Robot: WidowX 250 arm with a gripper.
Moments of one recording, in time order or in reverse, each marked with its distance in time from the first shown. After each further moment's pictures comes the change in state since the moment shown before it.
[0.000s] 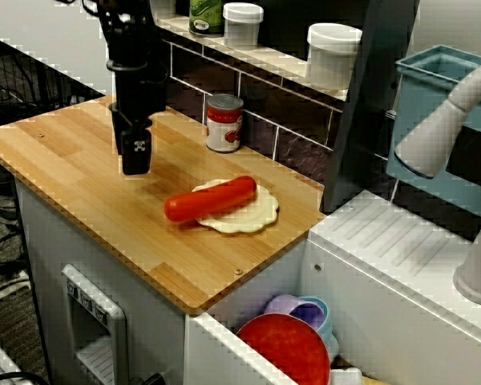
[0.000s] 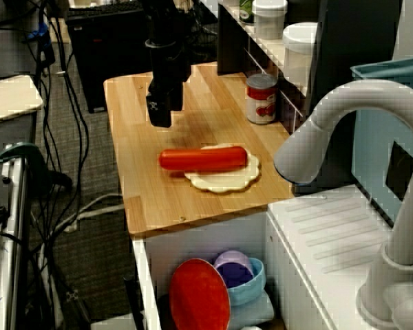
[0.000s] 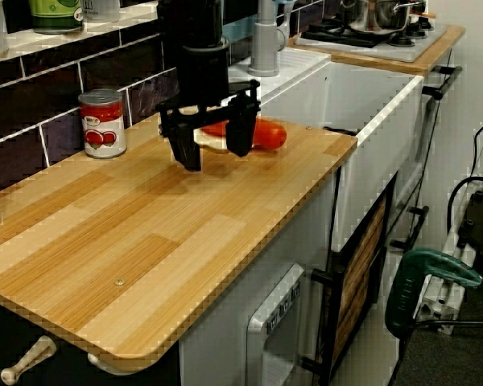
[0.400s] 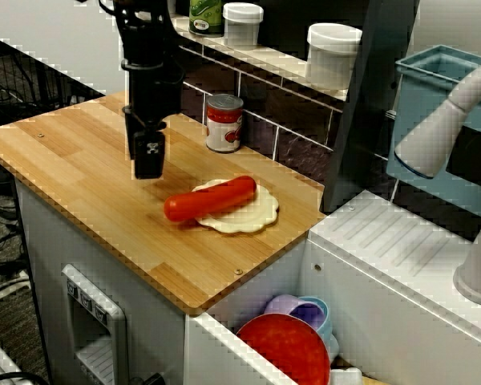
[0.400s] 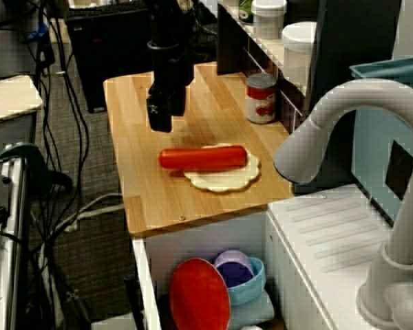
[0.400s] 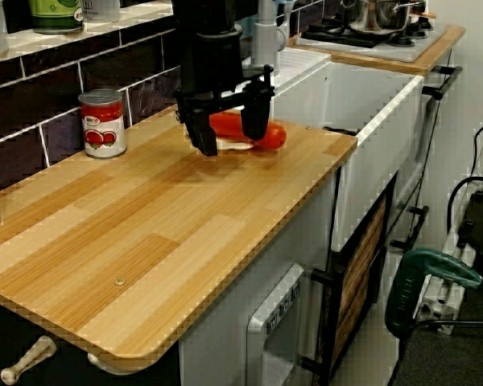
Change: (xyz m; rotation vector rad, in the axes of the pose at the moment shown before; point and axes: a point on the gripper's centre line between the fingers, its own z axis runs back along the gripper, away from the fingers) arm 0.011 -0.022 0.005 -0.033 0.012 -0.024
